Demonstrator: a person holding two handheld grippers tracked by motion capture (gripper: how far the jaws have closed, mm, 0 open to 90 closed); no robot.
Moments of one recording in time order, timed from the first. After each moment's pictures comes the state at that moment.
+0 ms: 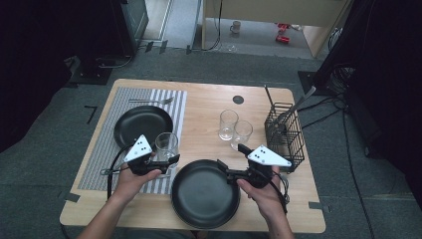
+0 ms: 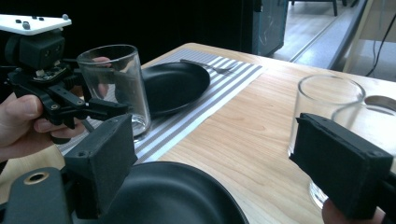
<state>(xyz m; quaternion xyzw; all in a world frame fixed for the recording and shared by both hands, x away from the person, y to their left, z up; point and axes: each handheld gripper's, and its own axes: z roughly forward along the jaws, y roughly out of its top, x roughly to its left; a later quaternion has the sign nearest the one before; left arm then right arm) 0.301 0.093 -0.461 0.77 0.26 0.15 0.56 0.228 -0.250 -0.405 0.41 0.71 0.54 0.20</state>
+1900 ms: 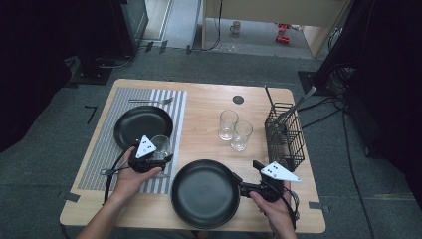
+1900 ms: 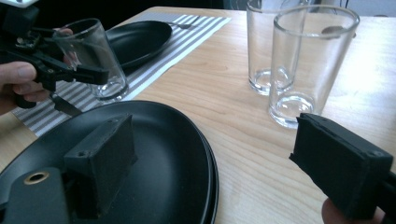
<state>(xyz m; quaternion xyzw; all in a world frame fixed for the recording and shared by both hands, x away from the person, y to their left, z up) 0.320 0.097 -0.496 0.81 0.33 0.21 0.43 0.205 -0.287 -0.457 0.47 0.70 0.50 0.19</state>
